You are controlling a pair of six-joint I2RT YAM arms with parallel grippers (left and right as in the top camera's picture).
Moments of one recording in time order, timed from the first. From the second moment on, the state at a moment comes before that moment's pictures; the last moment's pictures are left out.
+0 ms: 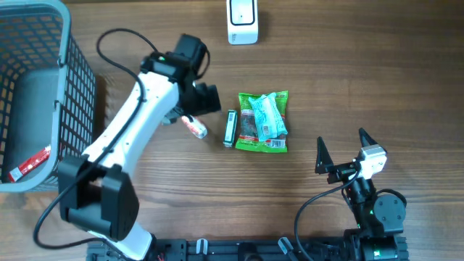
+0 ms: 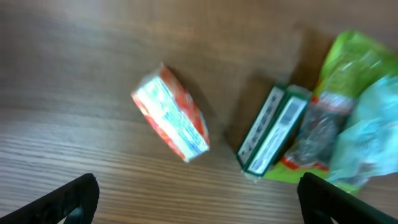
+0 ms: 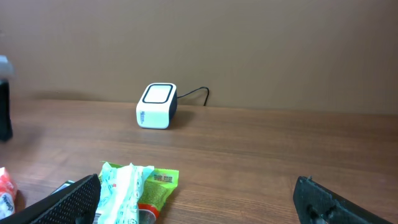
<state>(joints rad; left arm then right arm) -0.34 1.78 1.50 -1.15 0.04 -0.57 0.06 0.02 0.01 0.01 -0.15 0.04</state>
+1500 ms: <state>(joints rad) 0.75 2.01 1.72 -1.18 -0.09 -0.99 0.06 0.02 0.01 0.01 -0.15 0.04</state>
